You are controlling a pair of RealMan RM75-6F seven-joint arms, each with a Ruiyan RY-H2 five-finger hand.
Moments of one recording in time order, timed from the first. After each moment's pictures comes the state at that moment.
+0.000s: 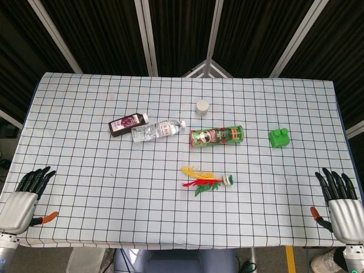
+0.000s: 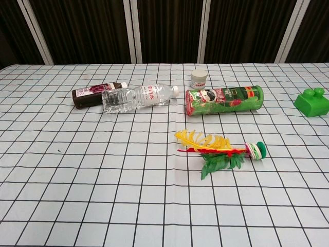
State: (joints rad) left arm -0.09 -1.12 0.05 -1.69 1.60 1.45 0.05; right arm 0.01 -1.10 0.02 -1.61 -1.62 1.58 -0.10
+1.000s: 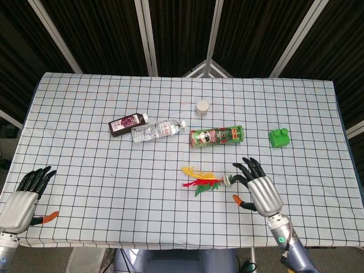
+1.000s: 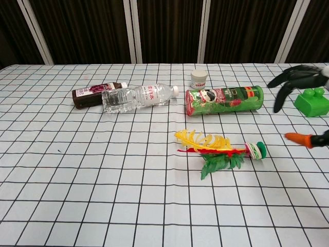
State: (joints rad) left arm -0.09 -1.11 0.05 -1.69 1.59 1.43 0.04; right arm 0.29 -1.42 0.11 -1.74 -1.59 1.25 -0.15
